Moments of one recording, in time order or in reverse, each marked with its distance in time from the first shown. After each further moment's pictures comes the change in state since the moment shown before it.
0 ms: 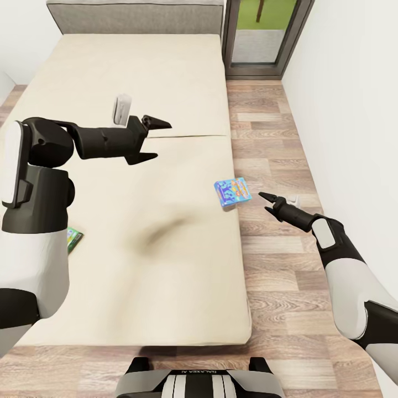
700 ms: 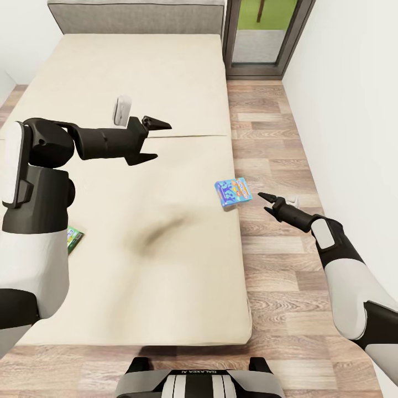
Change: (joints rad) left arm 0.002 0.001 -0.001 0.002 -0.001 -0.001 0.001; right arm 0.002 0.004 -0.001 0.000 -0.001 -0.001 0.001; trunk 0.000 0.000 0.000
